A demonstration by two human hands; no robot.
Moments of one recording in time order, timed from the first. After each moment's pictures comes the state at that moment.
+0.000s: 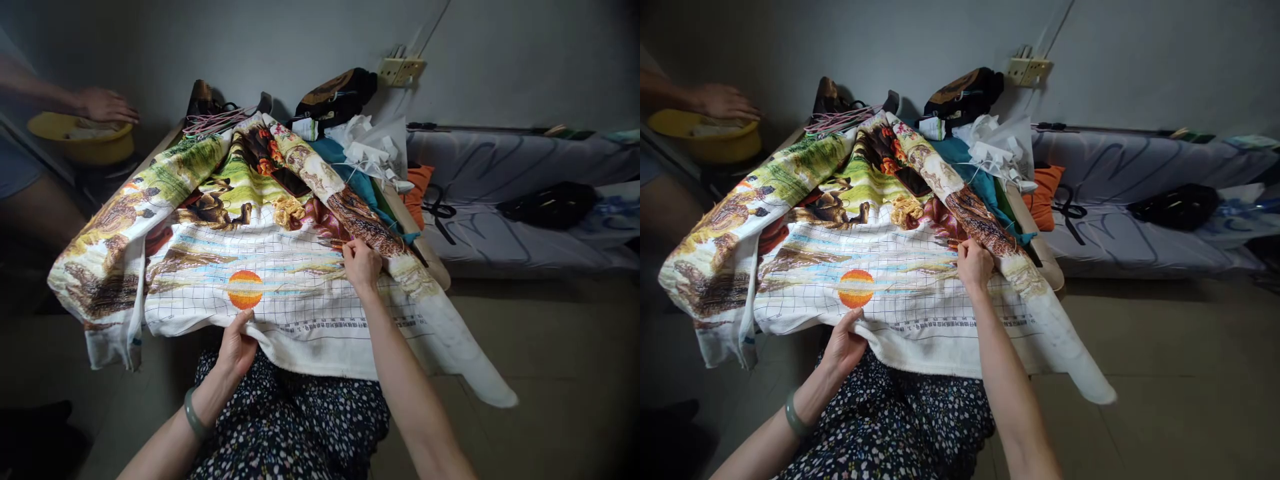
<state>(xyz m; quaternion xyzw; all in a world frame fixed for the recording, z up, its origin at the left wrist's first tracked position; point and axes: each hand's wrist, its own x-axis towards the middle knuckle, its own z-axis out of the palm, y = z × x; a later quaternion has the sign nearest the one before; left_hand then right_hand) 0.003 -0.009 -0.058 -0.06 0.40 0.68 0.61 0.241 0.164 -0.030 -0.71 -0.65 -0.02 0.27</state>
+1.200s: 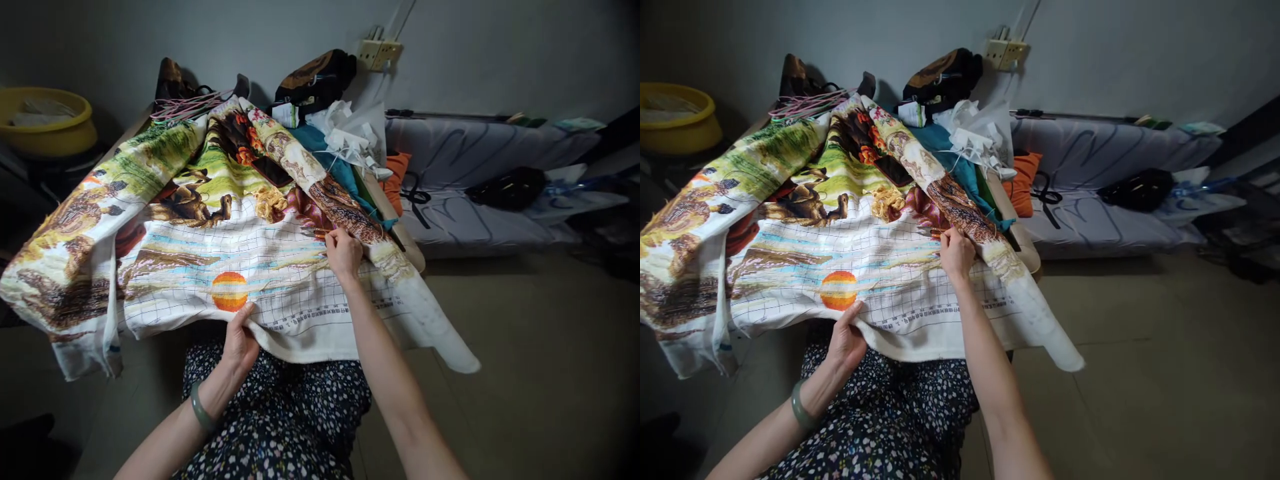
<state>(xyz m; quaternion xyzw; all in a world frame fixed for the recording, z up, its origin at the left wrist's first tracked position) 0.037 -0.003 -0.053 -0.06 0.40 0.69 0.60 0.236 0.159 -0.024 -0.72 -0.64 0.00 0.29</state>
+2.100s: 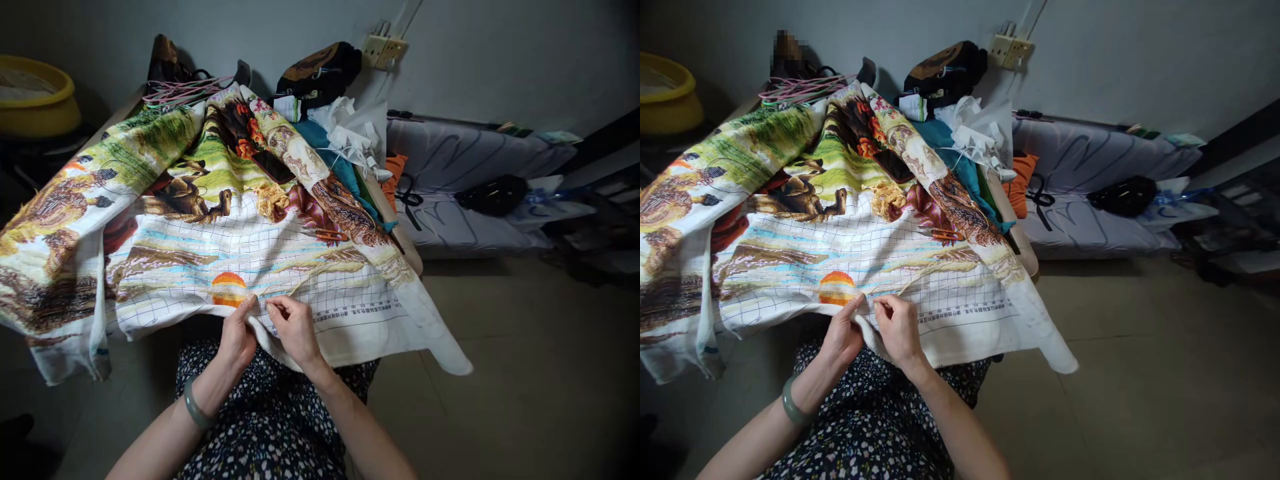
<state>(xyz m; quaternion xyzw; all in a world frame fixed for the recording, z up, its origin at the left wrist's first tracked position) 0.034 0.011 -0.042 -0.07 0.41 0.66 0.63 0.136 0.014 -0.032 -0.53 -0.62 0.39 0.42</state>
